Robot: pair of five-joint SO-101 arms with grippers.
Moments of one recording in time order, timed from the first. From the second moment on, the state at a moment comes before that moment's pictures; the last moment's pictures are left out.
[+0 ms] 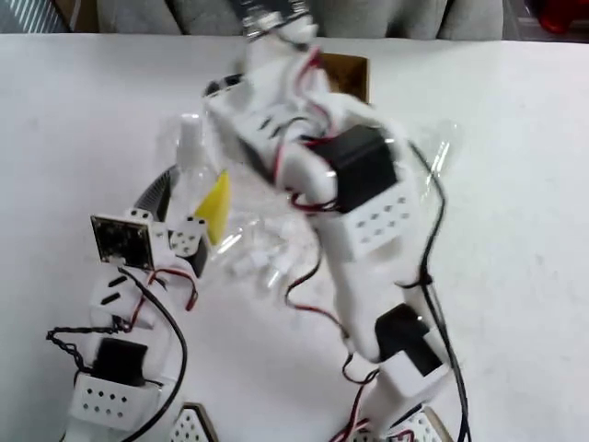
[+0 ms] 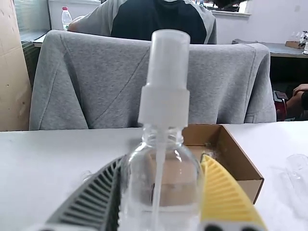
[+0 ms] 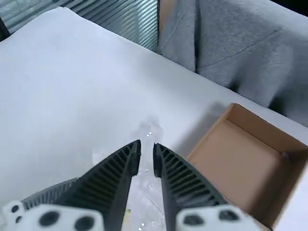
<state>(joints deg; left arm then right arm) 6.2 -85.4 83.0 17.6 5.5 -35.9 9.0 -60.5 90.2 1.1</state>
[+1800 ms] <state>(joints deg) 2.3 -51.5 72.9 8.3 5.4 -6.6 45.2 -55.4 79.2 -5.1</state>
